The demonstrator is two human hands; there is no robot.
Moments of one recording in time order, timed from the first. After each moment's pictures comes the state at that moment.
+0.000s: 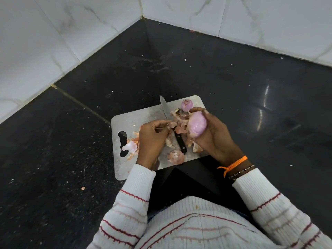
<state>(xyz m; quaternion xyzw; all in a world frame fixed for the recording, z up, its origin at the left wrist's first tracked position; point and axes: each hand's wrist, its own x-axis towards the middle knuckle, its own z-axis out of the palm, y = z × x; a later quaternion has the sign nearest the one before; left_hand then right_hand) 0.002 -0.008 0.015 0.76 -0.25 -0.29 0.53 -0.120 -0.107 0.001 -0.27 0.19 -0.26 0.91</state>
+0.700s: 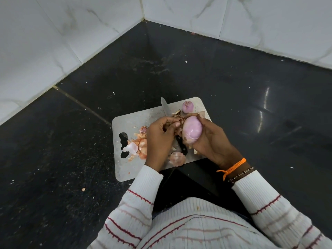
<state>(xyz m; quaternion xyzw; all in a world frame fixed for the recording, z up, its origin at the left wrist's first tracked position) -0.009 -0.020 0.013 0.75 -0.31 -0.21 0.55 -0.116 -0.098 0.009 -0.24 0.22 -0.20 0.92</state>
